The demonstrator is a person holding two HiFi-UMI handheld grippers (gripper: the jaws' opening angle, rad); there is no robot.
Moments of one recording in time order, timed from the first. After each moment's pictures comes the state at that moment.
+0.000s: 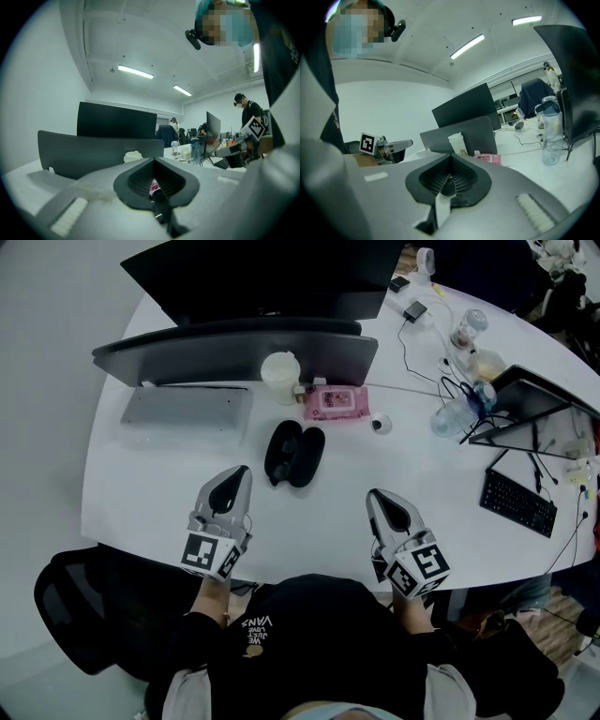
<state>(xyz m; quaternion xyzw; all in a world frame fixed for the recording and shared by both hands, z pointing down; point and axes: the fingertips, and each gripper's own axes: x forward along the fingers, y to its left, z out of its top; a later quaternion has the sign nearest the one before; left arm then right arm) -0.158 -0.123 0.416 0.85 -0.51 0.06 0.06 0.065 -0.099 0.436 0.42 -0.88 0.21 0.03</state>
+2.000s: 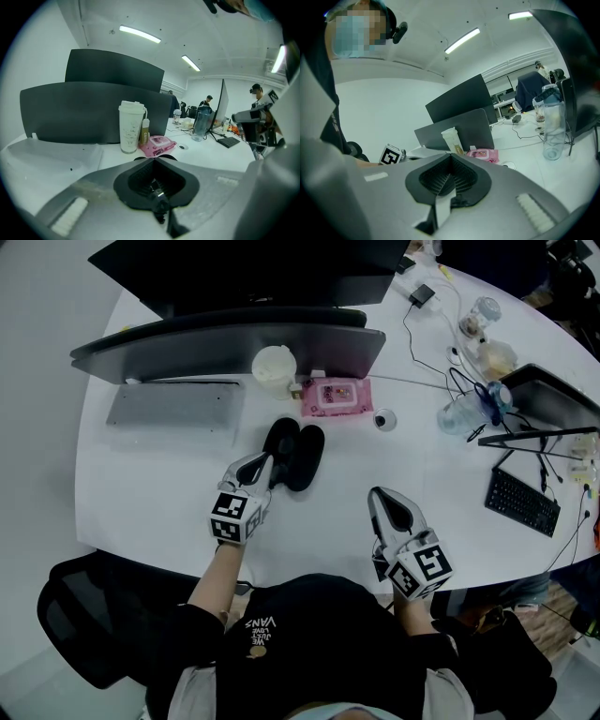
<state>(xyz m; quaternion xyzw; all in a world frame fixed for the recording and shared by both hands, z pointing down) -0.138 -0.189 0.567 0.84 -0.47 0.20 0.19 0.064 -0.130 0.463 0.44 -0.87 0.24 0.05</state>
